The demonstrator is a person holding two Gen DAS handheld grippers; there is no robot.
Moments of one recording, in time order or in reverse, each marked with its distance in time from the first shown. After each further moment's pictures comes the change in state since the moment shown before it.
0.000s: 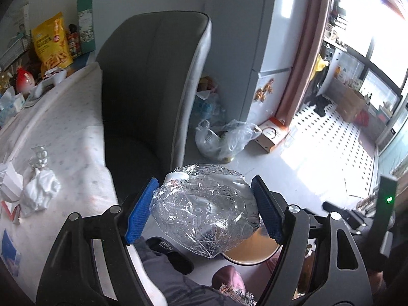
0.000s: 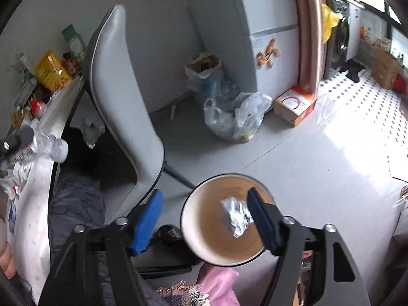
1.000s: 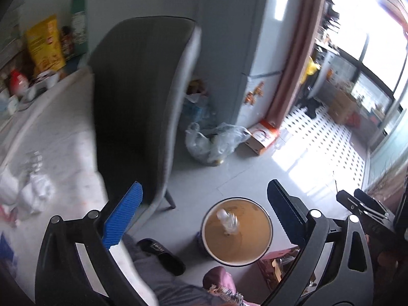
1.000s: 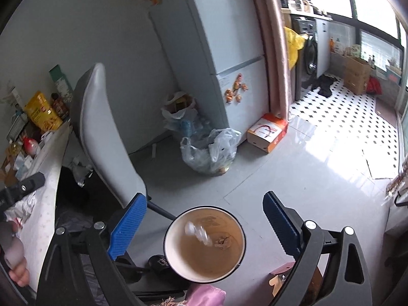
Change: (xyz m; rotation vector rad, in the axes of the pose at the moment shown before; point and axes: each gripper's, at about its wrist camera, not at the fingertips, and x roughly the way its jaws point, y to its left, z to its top) left arm -0.020 0.007 0.009 -0.028 -0.027 -0.036; right arm -0.077 -0.034 0.019 0.070 -0.185 -0.077
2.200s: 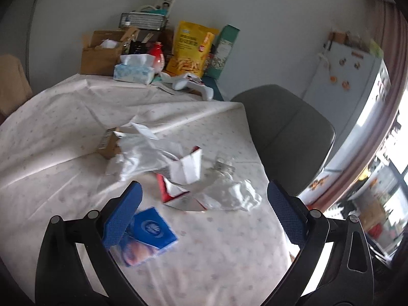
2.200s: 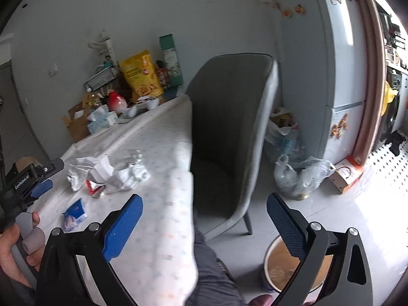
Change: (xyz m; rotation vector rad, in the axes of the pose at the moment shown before) left arm -0.148 0.256 -0.088 -0.491 -0.312 0.239; right arm -0.045 0.273 -0.044 -0.329 -0.032 0.359
